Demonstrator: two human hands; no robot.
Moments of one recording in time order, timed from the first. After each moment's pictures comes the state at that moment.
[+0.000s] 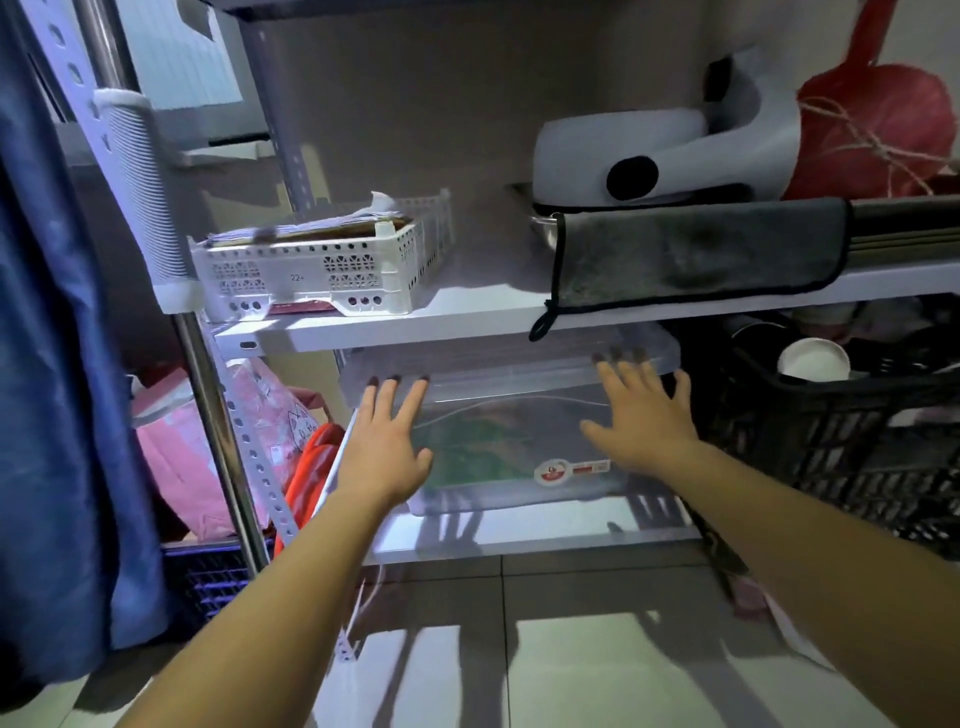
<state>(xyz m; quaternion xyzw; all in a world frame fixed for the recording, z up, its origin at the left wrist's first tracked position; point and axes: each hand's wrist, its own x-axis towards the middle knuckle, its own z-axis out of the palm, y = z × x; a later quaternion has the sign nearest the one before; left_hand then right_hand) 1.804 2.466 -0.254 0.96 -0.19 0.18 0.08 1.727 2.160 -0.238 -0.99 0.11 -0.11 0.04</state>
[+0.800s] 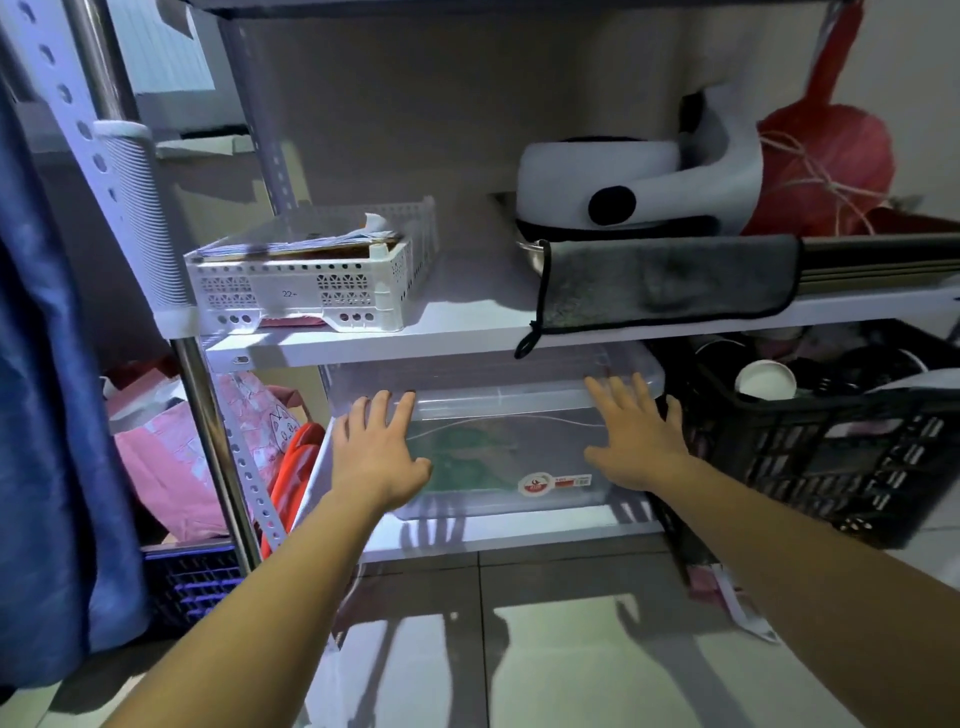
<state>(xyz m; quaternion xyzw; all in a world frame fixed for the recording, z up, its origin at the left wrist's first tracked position) 1.792 2.461 -0.229 0.98 -0.16 0.11 0.04 1.697 2.161 -0.217 -0.99 0.14 -0.03 0.06</state>
